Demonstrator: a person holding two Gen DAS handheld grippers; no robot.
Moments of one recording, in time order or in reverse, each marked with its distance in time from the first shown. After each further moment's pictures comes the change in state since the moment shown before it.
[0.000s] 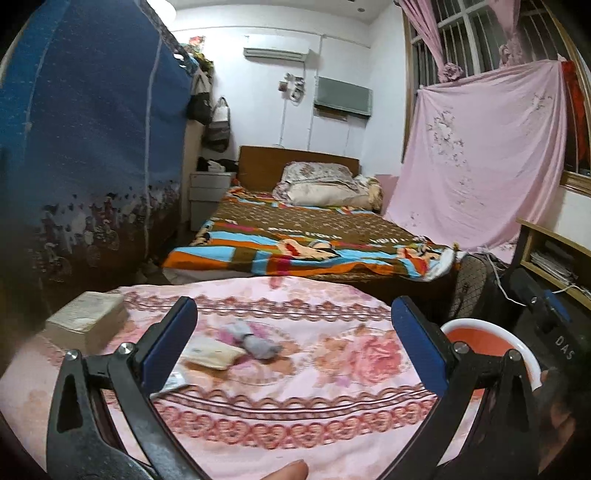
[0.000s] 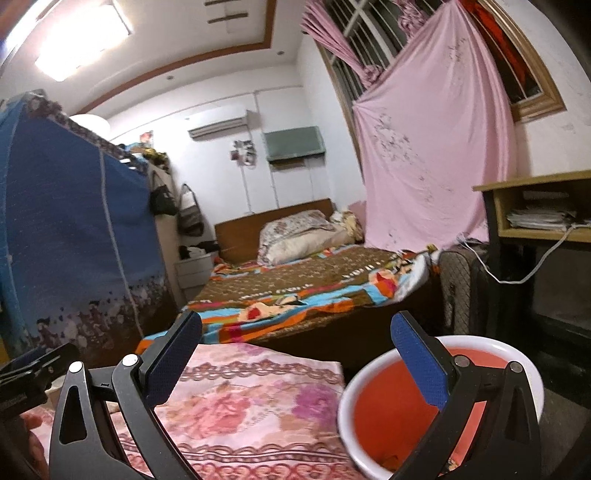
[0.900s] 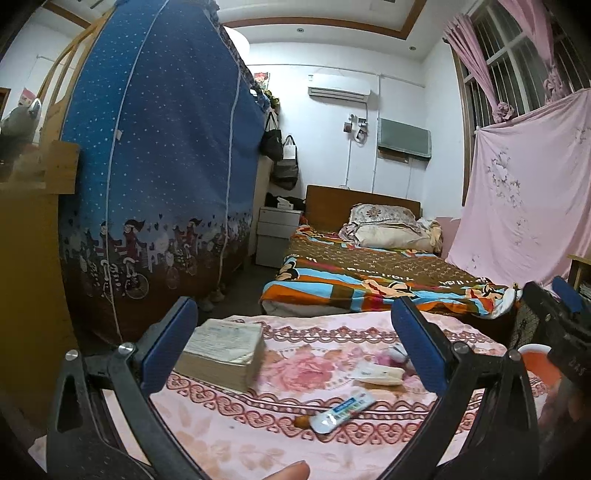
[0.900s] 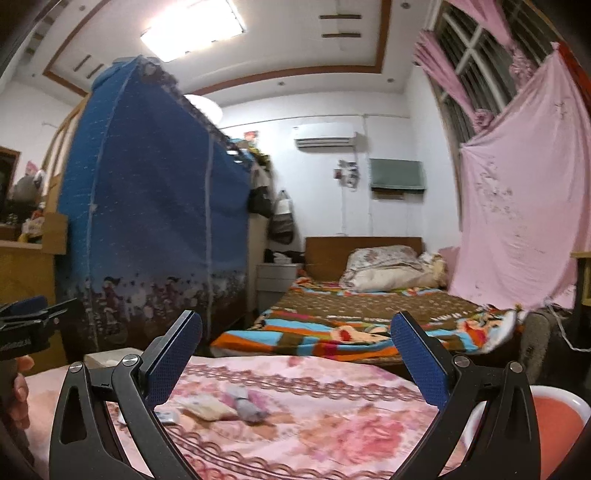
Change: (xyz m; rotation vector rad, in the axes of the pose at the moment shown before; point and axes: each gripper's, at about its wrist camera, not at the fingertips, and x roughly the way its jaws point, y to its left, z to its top) left arm -0.047 0.139 -0.006 -0.055 -0.165 0.207; right arm 0.000 0.148 -0.029 -0.249 -0.084 0.342
